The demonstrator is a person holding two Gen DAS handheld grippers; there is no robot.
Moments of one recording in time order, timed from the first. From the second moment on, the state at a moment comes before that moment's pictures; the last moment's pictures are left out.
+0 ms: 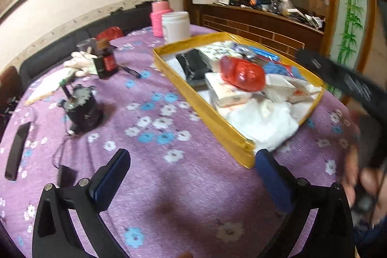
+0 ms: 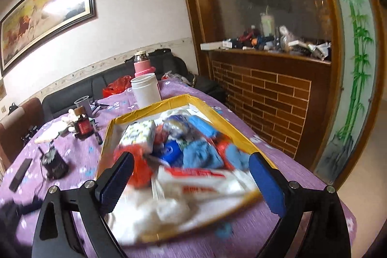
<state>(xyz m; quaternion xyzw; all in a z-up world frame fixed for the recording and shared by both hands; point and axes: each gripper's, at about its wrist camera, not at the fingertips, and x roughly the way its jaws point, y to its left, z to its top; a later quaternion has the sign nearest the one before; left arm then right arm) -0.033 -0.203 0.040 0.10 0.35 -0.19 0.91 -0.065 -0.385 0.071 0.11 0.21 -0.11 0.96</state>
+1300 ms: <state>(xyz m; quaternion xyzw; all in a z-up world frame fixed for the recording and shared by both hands) -0.046 -0.218 0.044 0.20 0.31 -0.10 0.92 -0.080 -0.365 0.071 0.07 0.21 -0.13 0.97</state>
